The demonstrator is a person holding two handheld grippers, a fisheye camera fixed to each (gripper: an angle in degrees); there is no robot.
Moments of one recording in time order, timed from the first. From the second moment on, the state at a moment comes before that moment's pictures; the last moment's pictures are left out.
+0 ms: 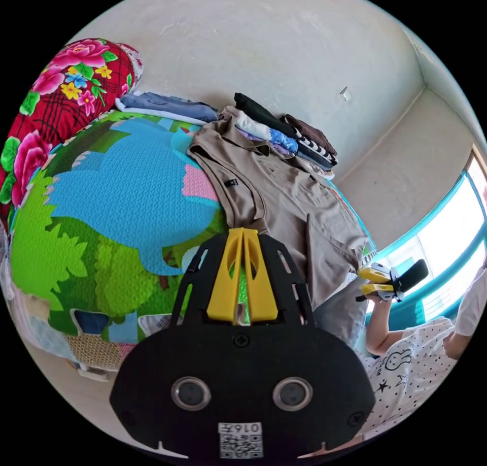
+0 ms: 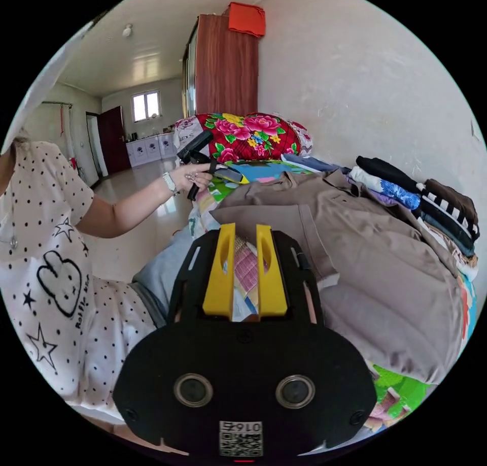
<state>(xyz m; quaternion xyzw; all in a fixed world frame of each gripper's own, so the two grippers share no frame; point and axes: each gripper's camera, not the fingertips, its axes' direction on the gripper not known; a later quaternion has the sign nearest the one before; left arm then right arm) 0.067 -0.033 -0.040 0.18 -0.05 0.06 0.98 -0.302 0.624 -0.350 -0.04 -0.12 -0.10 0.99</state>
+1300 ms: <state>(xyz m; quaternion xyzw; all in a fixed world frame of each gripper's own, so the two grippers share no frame) 0.085 -0.046 0.005 0.18 -0.22 0.03 0.96 -0.301 0.515 -0.289 -0.12 -0.04 -0.10 0.99</state>
